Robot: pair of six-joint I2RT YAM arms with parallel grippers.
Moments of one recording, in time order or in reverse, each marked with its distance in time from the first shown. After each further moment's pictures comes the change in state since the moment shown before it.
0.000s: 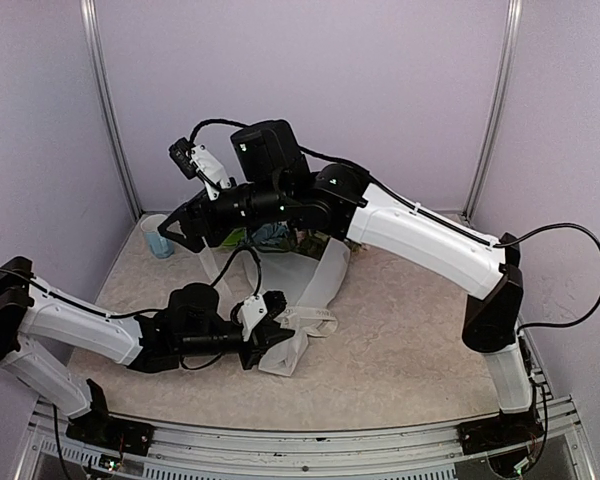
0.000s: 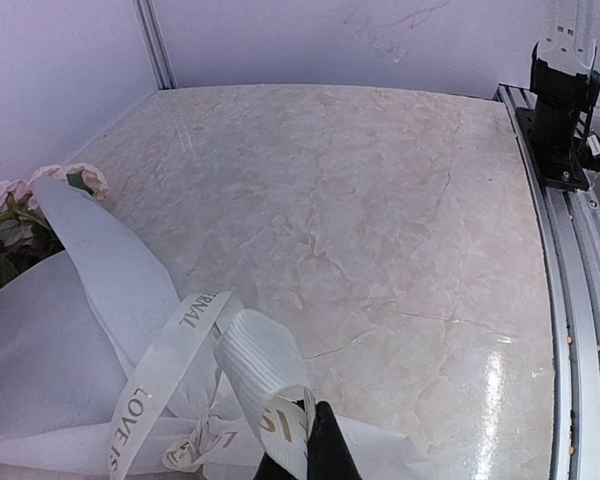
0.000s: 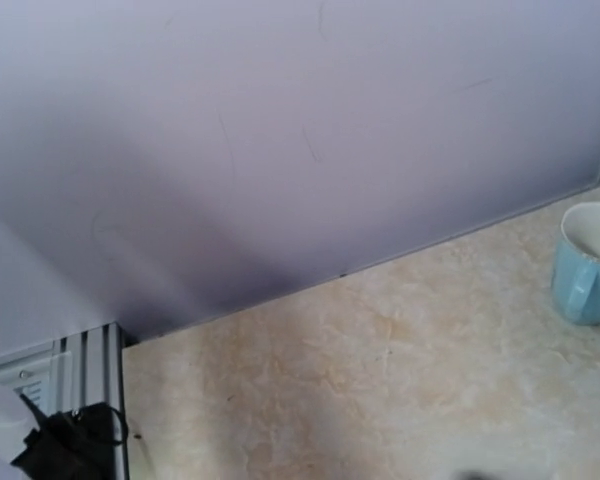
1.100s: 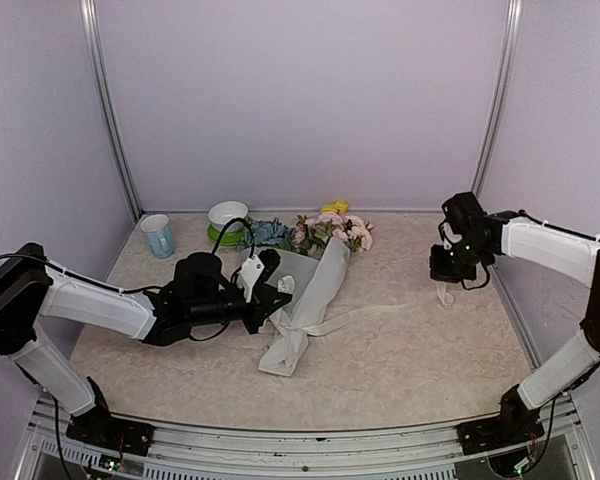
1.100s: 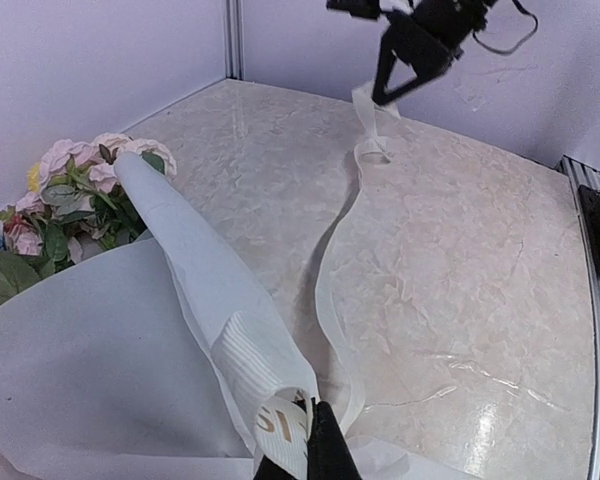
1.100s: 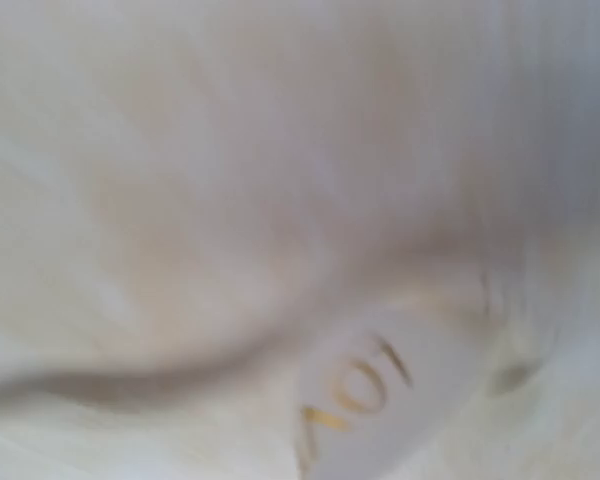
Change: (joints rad) left arm 0.172 0.108 0.137 -0.004 0.064 -0.148; right arm -0.840 -0.715 -1.416 -0.143 0.253 0.317
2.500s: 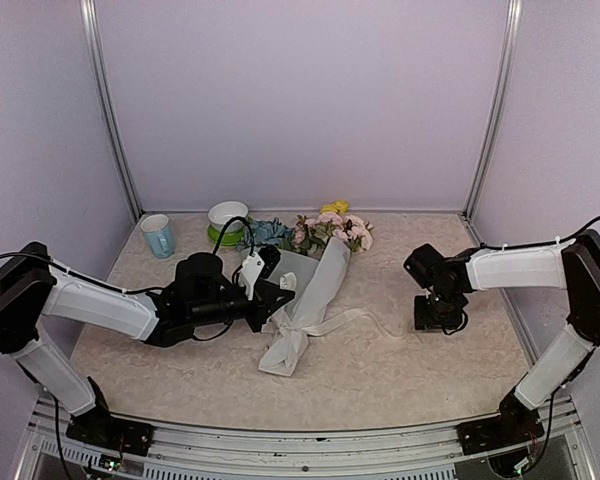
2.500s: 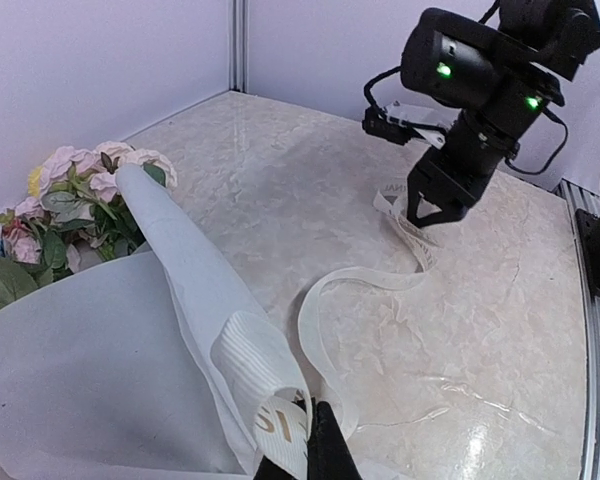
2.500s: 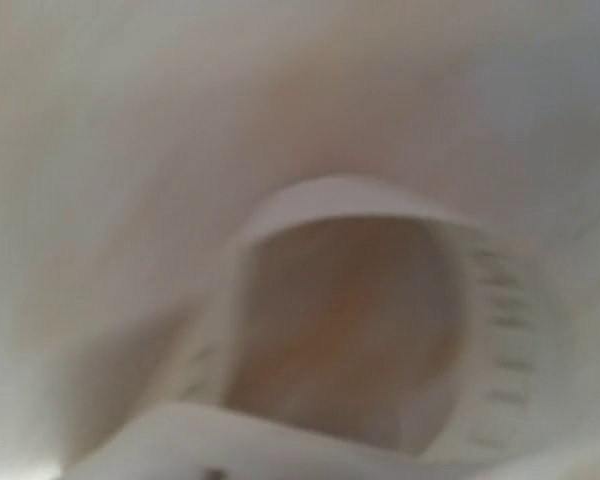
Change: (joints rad) left arm -0.011 0.016 0.004 0.048 -0.016 -0.042; right arm 0.266 0.103 -0.127 -0.027 0.253 0.255
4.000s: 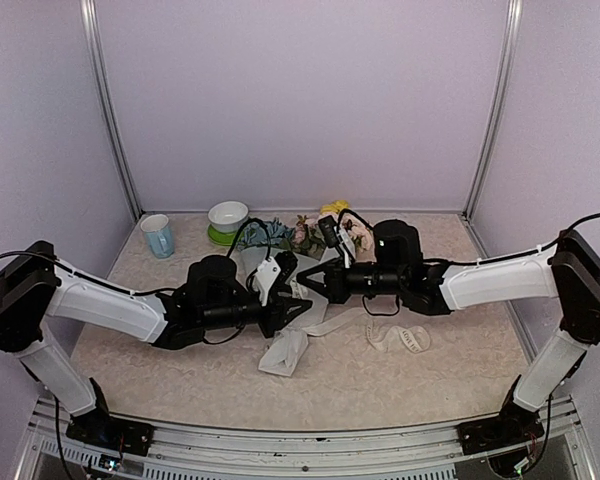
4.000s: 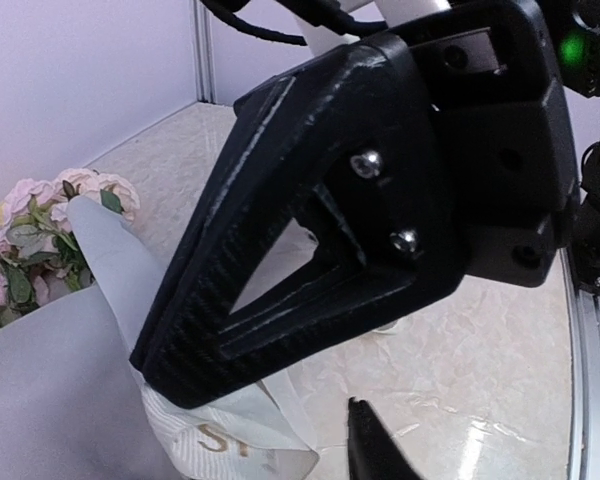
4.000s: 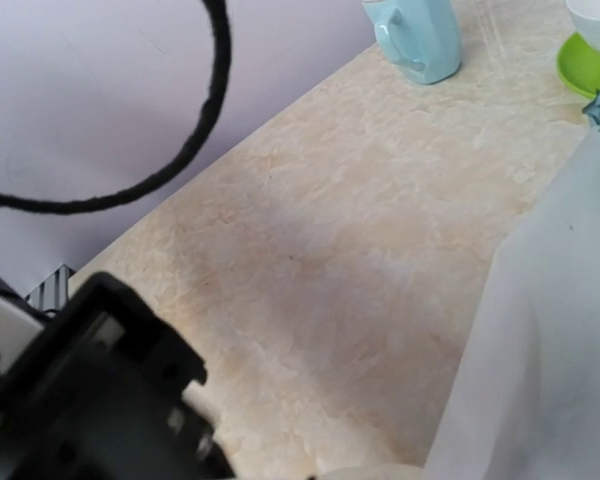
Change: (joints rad) left arm -0.076 0.031 0.056 -0.020 -0.017 0.020; right arm 0.260 0.056 0.039 1.137 -0.734 -0.306
